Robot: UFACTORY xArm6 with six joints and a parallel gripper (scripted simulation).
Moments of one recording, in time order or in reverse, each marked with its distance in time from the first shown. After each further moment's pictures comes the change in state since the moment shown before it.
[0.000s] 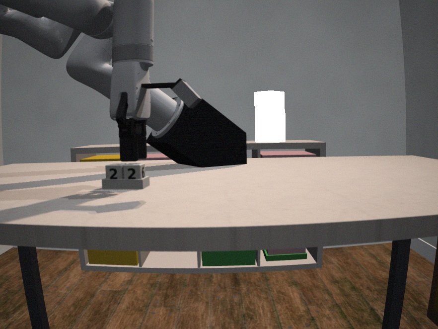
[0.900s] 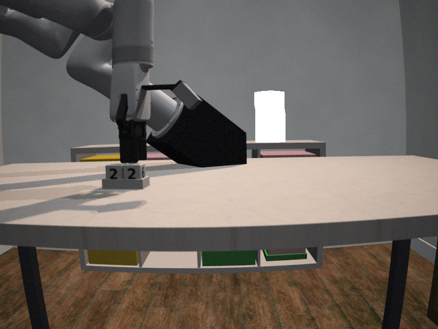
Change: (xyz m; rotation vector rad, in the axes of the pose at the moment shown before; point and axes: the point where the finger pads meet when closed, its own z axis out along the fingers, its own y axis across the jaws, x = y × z) arm 0.000 0.000 0.003 0.000 0.000 0.000
